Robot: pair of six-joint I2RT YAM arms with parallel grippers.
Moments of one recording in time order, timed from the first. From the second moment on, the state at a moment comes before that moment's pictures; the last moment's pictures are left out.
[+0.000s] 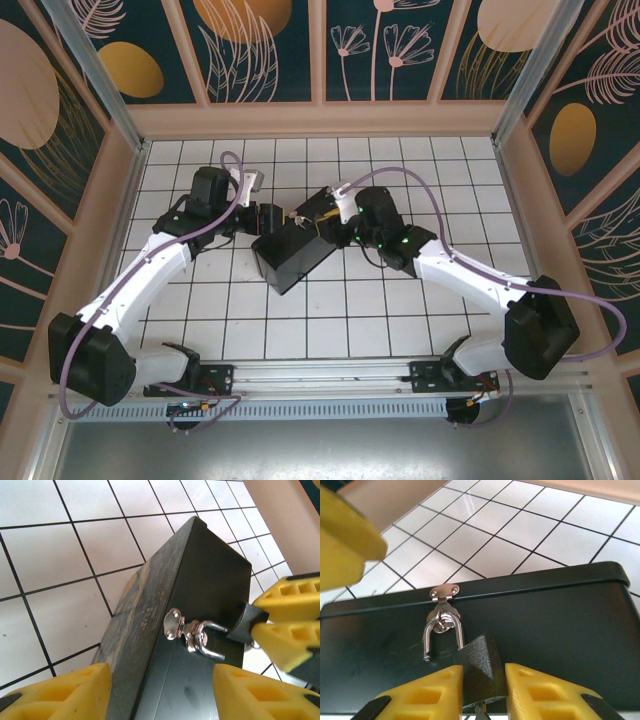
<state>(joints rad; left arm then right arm) -0.38 1.27 1.05 -0.48 0.43 -0.32 0.73 1.37 0.95 -0.08 -0.17 0.16</state>
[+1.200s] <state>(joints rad) -0.36 1.18 0.87 -0.36 0.53 -0.31 0.73 1.46 1.11 -0.30 -0.38 0.71</state>
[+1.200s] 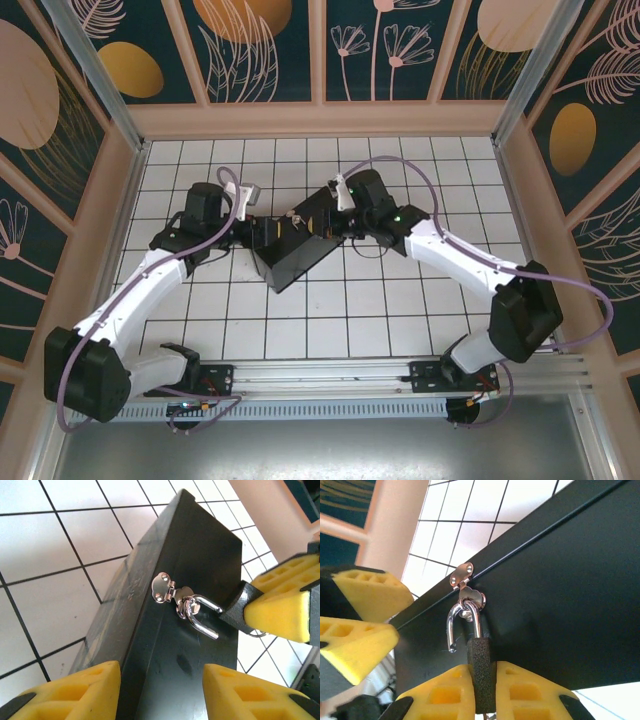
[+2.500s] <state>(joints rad) -0.43 1.30 1.00 -0.57 0.47 -0.27 0.99 1.23 0.85 -0.12 0.19 1.54</state>
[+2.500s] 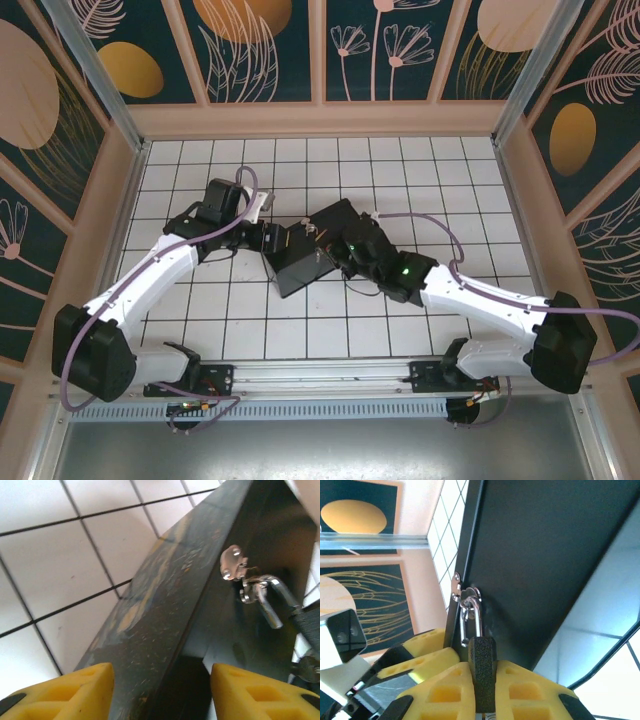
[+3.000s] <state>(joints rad) -0.49 1.34 1.00 -0.48 0.51 -0.27 1.05 1.29 0.82 -0.03 0.53 1.57</state>
